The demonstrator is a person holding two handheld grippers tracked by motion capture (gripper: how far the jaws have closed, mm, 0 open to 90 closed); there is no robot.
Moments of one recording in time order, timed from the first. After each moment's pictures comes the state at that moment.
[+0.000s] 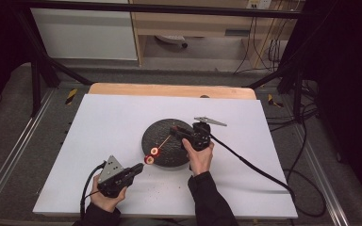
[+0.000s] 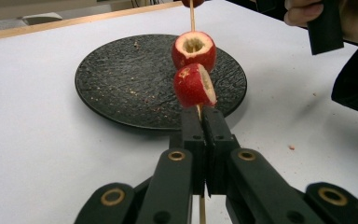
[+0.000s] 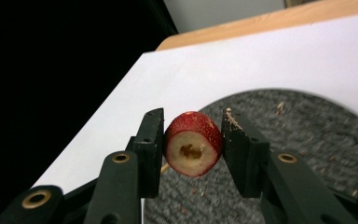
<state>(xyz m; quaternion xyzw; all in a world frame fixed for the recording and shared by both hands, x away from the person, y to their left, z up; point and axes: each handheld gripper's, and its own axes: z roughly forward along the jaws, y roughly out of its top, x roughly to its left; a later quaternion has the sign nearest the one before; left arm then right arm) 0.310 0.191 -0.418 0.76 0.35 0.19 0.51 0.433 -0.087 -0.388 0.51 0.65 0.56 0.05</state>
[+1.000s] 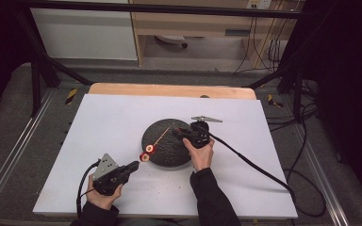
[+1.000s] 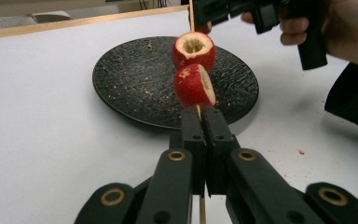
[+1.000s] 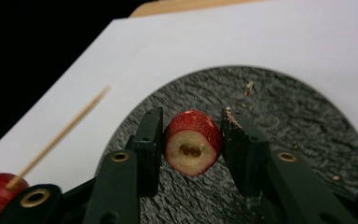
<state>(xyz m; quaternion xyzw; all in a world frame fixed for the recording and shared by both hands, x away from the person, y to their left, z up) 0.314 0.203 -0.416 0.75 0.37 0.19 0.51 0.454 -0.088 -0.412 0.51 0.69 0.51 0.06</state>
